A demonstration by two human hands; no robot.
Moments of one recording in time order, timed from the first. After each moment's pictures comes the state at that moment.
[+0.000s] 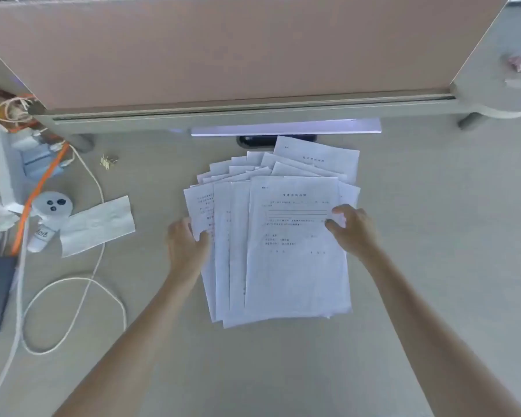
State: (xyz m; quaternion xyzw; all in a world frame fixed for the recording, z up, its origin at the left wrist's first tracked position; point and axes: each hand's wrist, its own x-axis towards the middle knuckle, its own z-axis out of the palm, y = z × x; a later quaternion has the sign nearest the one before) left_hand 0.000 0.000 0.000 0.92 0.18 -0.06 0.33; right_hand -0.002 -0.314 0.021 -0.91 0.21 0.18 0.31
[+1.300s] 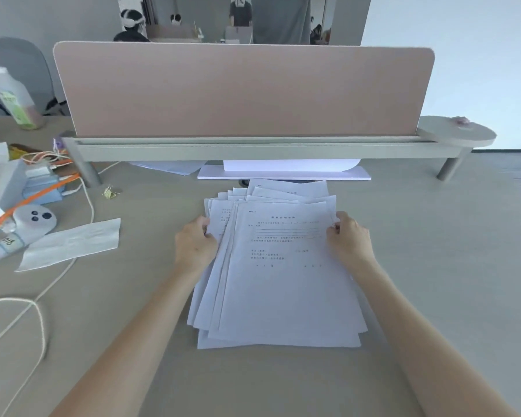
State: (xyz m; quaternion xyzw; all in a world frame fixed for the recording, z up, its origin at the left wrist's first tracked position) left_hand 0.022 -0.015 -0.070 0.89 0.10 0.10 0.43; right_hand 0.005 -0.295 -0.062 -0.93 0.15 -0.11 0.32
